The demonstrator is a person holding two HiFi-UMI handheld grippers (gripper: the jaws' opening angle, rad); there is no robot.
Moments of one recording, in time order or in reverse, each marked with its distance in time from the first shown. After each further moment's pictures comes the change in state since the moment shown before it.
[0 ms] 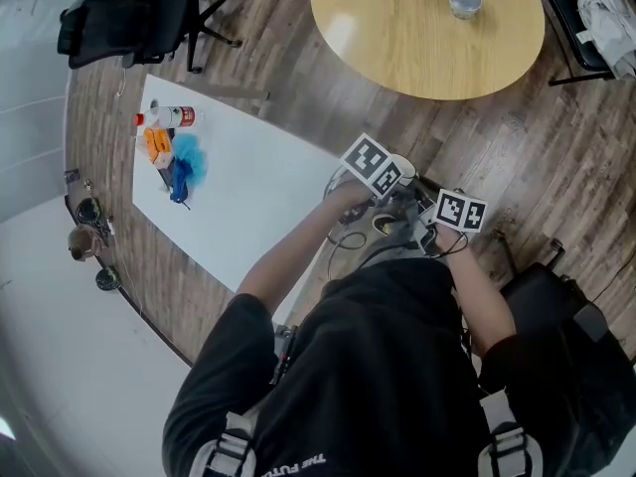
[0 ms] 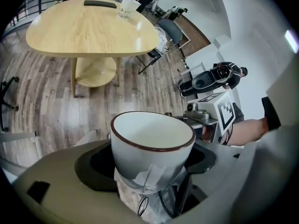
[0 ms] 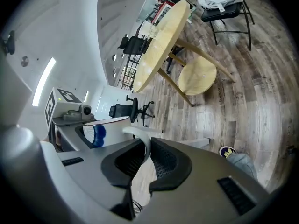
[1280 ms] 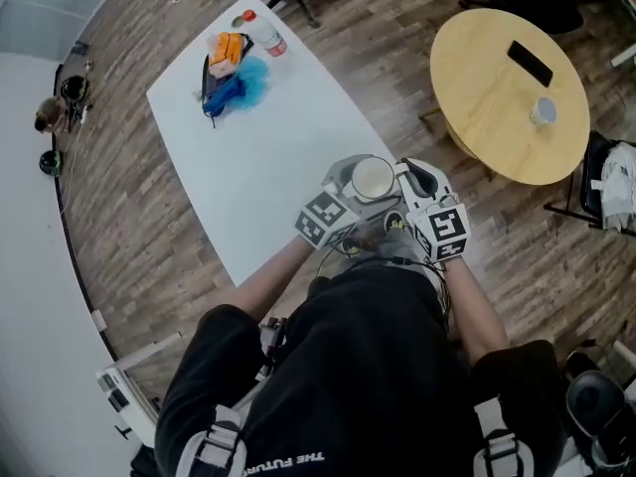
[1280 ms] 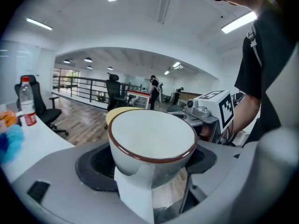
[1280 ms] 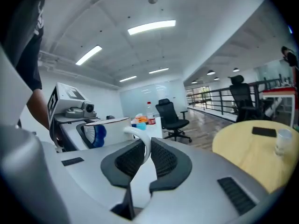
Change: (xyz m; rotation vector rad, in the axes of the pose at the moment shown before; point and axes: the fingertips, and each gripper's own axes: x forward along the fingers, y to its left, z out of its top) left arm -0.215 -0.010 -0.100 0.136 -1.106 0.421; right arm 0.032 0.272 -0.022 -1.272 -0.047 0.302
